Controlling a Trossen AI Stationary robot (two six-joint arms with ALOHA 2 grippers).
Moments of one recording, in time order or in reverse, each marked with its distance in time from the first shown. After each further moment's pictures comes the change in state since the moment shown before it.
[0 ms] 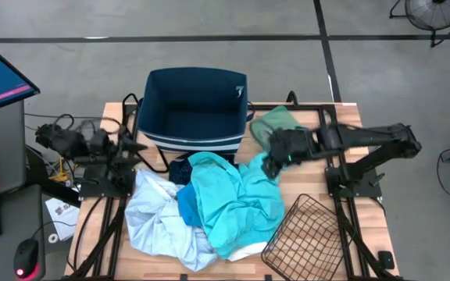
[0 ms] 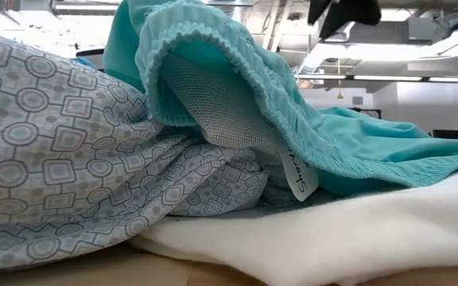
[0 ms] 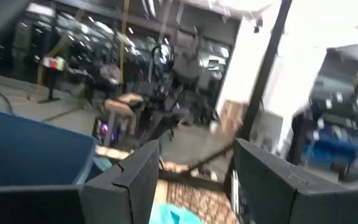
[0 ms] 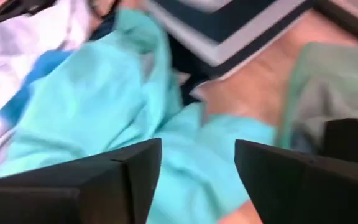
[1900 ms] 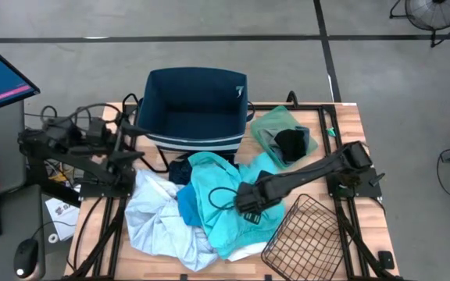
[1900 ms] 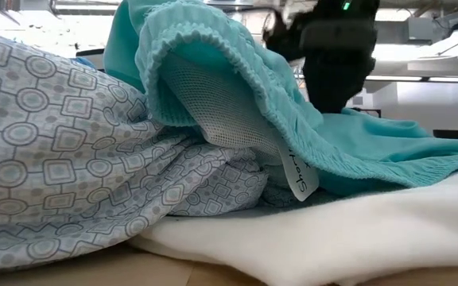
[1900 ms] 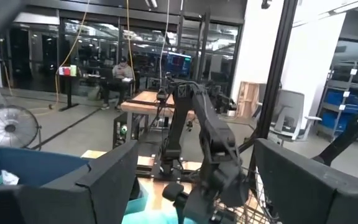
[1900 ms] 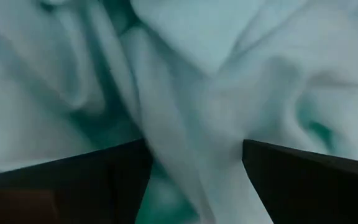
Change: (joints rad) left arm 0.246 0.190 0.274 -0.160 0.210 0.080; right arm 0.163 0.554 -0.008 0.072 -0.123 -0.119
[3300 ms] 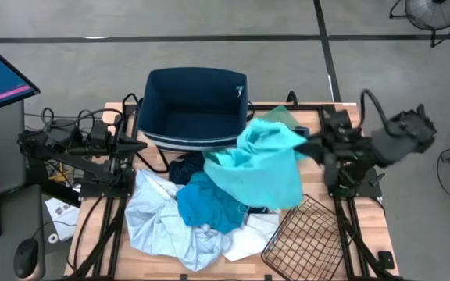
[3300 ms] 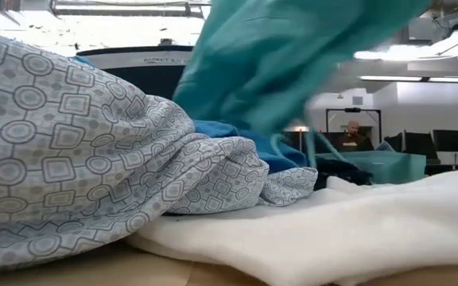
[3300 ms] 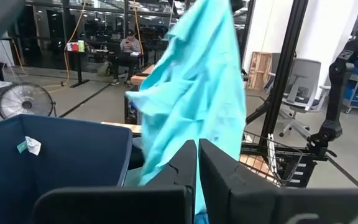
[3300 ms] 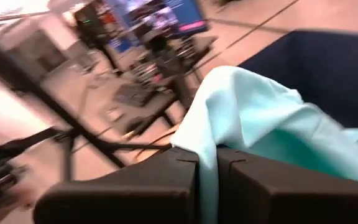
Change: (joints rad) left arm 0.000 -0.047 -0.001 -0.177 -0.033 0.001; right arm 0.271 -0.559 0.621 -0.043 0.513 0.103
